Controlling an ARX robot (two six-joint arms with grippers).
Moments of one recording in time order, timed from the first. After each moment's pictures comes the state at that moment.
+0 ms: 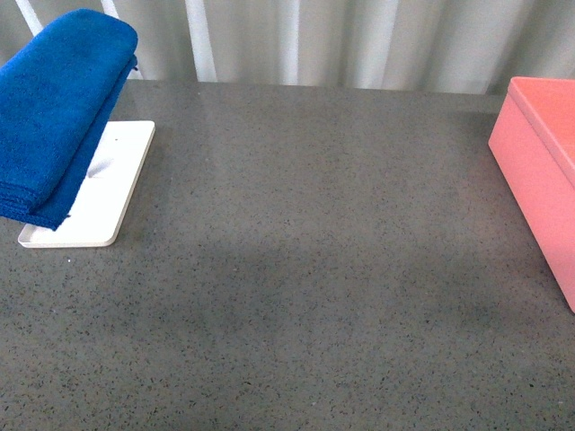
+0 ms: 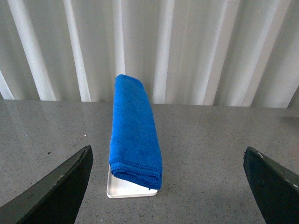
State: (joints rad) left arm 0.00 0.00 0.02 0.00 0.00 -0.01; right arm 0.00 0.00 0.02 0.00 0.00 -0.01
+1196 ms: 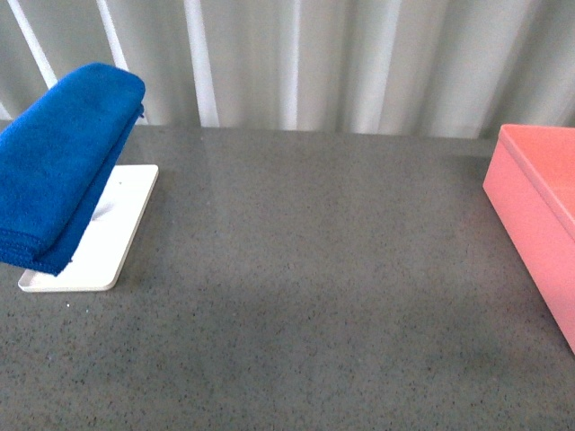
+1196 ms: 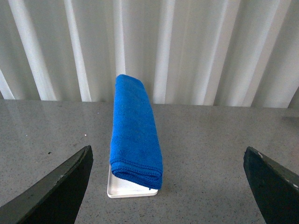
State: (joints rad) left arm 0.00 0.00 0.02 0.00 0.00 -0.01; right arm 0.00 0.00 0.02 0.00 0.00 -0.01
